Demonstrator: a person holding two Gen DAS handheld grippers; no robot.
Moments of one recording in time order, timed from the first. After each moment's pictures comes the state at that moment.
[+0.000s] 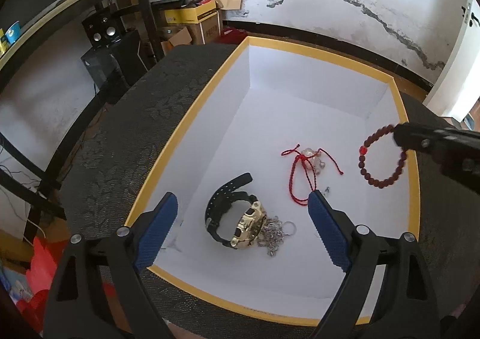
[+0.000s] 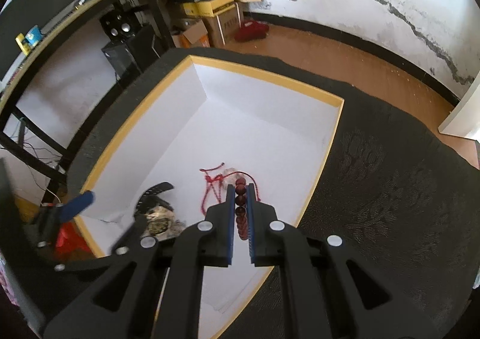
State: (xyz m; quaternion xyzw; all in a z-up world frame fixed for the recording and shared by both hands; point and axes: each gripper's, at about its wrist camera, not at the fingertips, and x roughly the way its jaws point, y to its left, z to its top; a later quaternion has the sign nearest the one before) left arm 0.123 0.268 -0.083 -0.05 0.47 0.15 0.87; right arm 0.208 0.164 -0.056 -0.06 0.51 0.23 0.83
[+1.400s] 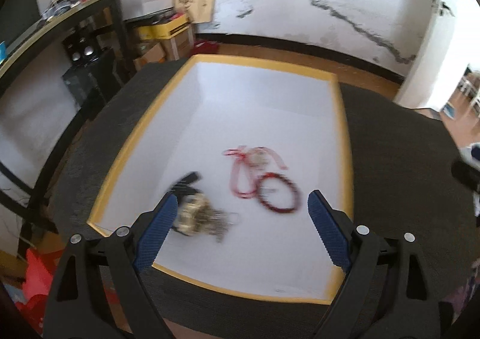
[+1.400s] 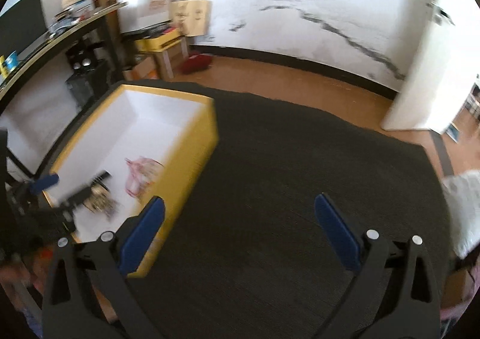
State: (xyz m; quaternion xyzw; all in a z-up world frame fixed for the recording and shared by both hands) left arm 0.106 0.191 -0.054 -0.04 0.45 0.08 0.89; right arm 0.130 -0.011 -0.019 -0.05 0.43 0.11 0.89
